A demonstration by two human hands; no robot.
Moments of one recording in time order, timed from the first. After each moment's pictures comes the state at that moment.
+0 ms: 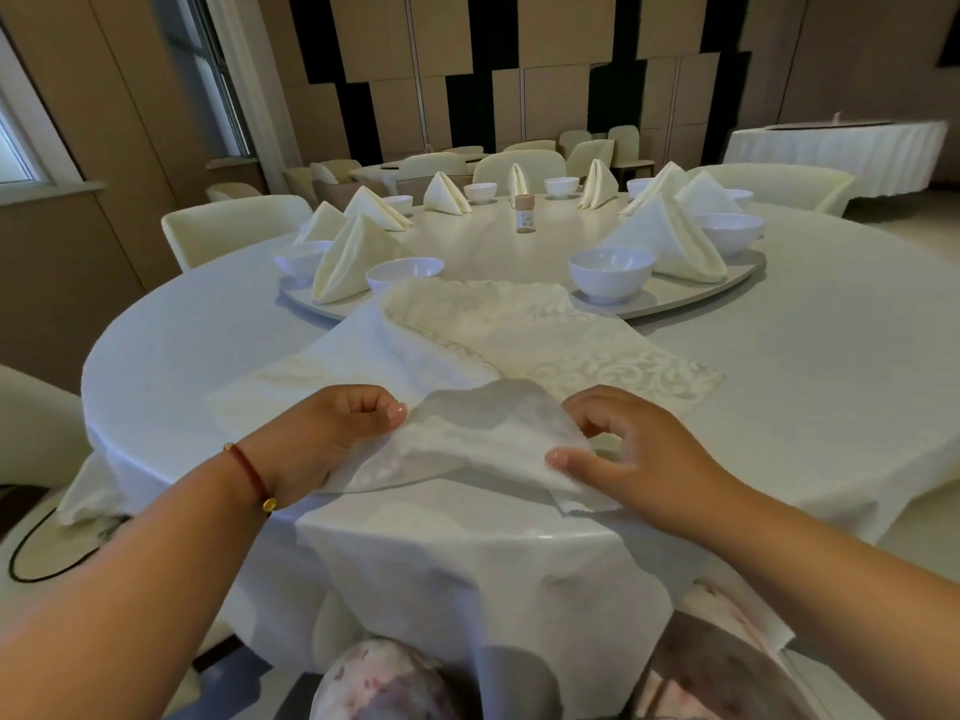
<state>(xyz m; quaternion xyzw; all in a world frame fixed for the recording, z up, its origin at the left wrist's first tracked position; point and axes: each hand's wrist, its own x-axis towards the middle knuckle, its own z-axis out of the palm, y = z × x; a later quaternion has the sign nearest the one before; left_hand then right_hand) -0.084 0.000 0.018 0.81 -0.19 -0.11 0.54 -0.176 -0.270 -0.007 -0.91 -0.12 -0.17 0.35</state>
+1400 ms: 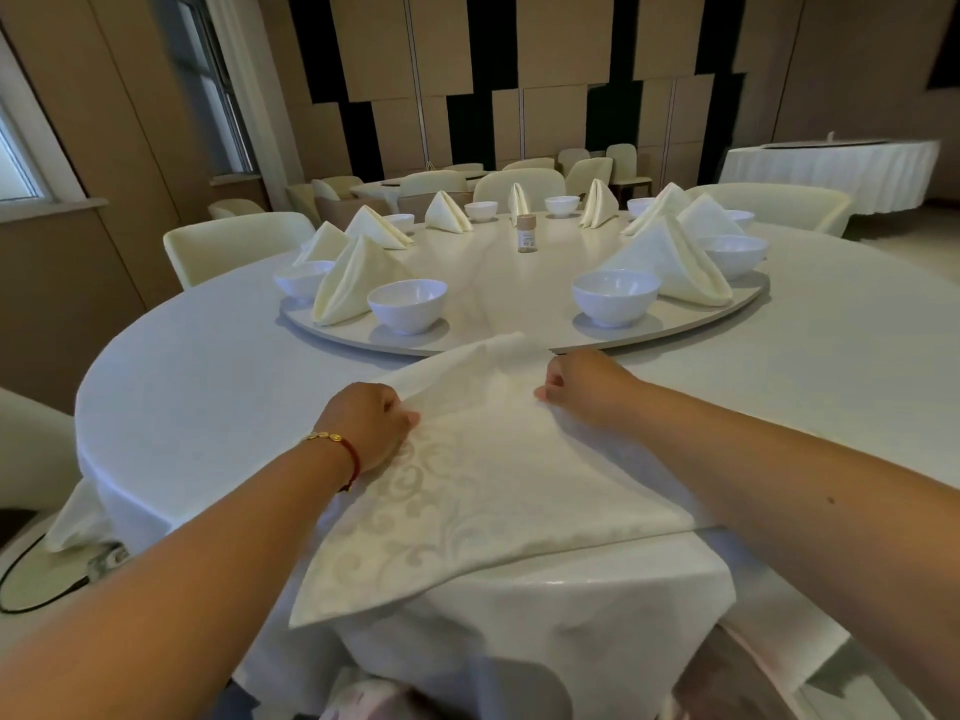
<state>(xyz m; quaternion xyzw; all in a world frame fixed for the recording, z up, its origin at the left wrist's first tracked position) -0.017 -0.033 0.006 0.97 -0.08 0.05 0.22 -0.036 -0.286 0.008 -0.99 0.00 -0.05 0.16</state>
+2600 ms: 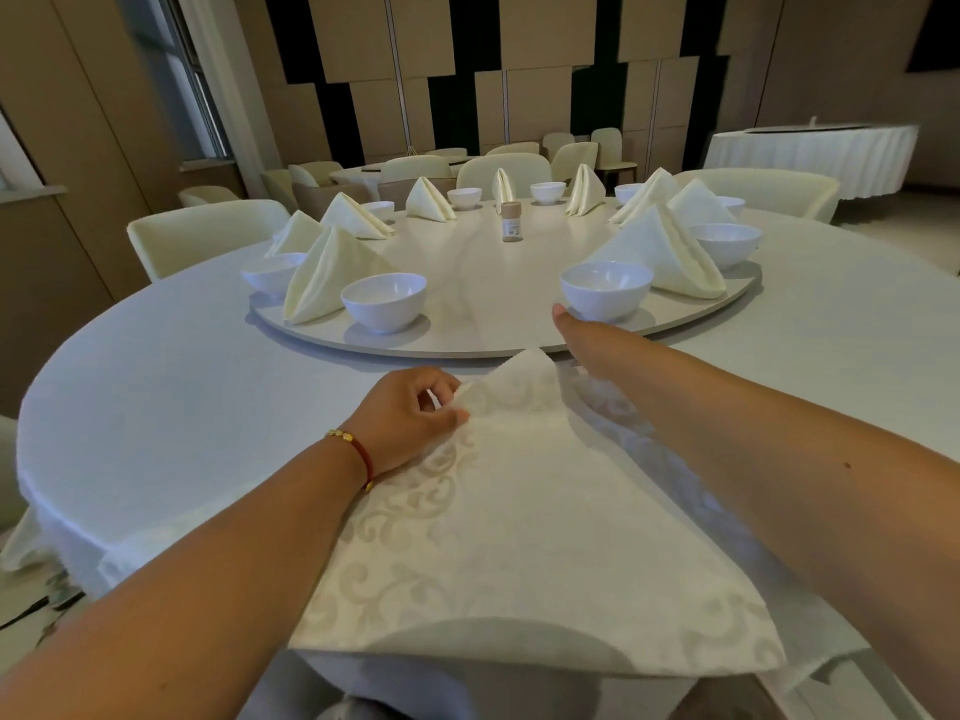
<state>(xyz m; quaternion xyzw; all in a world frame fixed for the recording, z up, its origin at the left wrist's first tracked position) -0.002 -0.076 -0.001 0.88 -0.25 0.02 0.41 0.004 -0.317 0.029 -0.87 0.21 0.00 0.44</state>
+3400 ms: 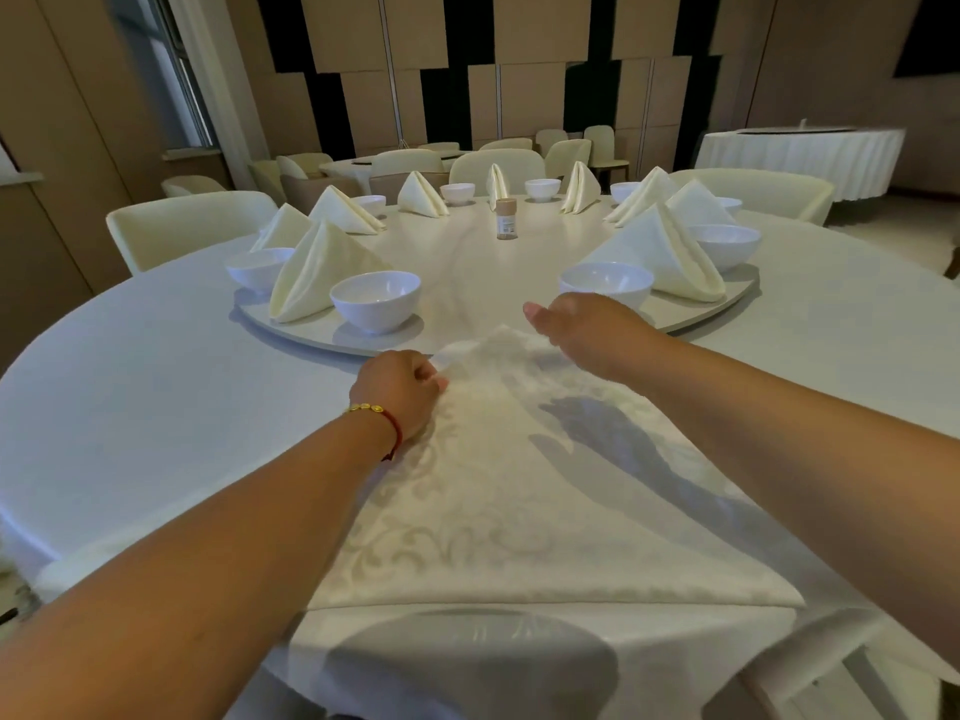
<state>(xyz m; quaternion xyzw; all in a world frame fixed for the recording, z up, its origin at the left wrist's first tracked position) 0.043 -0.096 -0.004 0.94 -0.11 0.09 0.29 -0.036 -0.290 0.063 -0.96 0.05 -0.07 0.28</state>
